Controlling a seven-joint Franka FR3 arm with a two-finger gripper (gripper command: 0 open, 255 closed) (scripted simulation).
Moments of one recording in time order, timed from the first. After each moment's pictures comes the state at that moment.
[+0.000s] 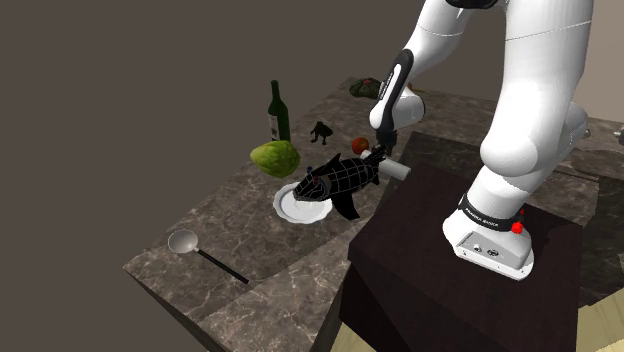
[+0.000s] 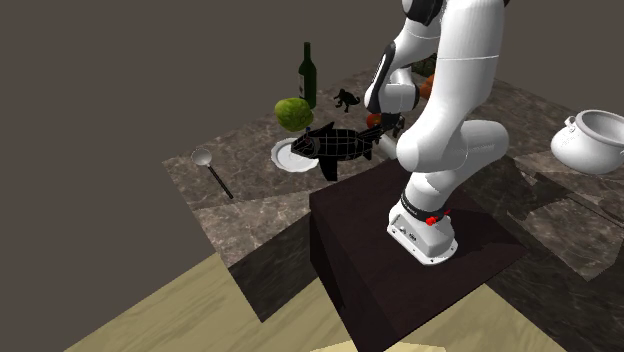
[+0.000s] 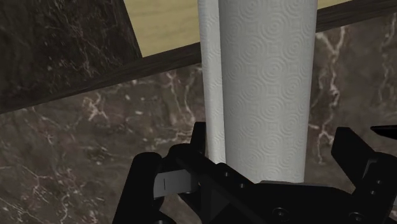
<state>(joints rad) -0.30 0.41 -0.14 -2.54 0.04 2.91 -0.40</state>
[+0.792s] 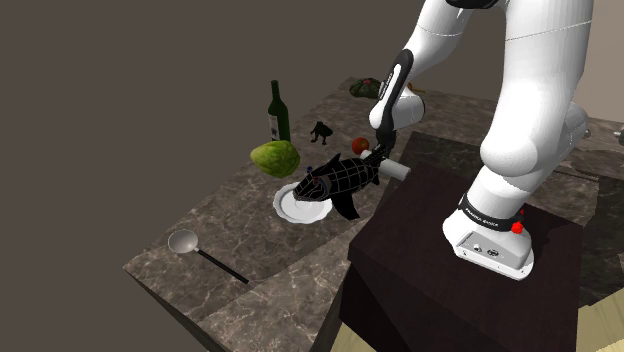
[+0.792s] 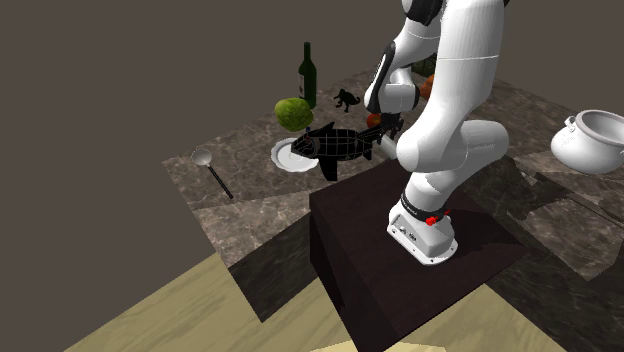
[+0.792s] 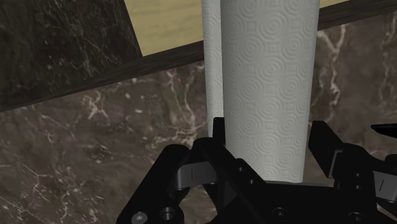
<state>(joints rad) -0.30 0.41 -0.14 -2.54 0.04 2.91 -0.41</state>
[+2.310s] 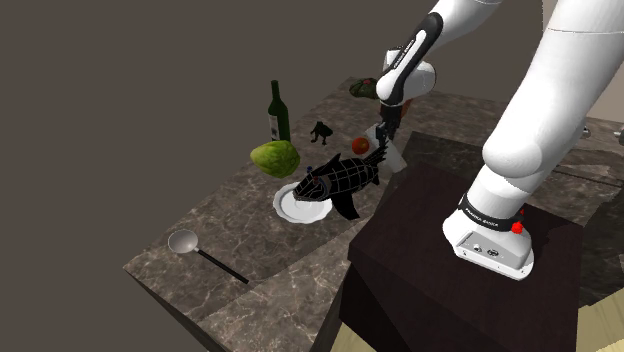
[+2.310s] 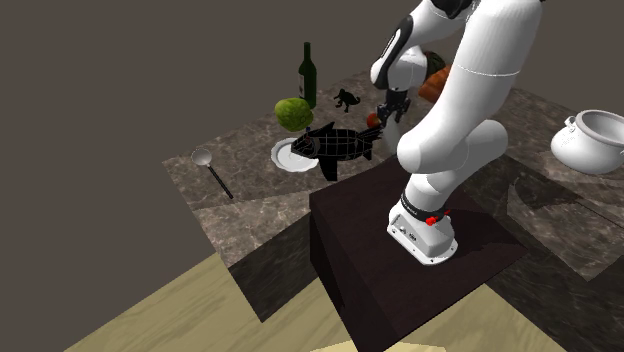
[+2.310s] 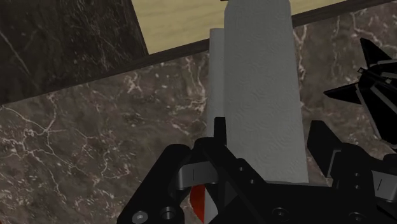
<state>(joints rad) -0.25 0.10 -0.22 -2.59 -0.06 2.65 -0.34</state>
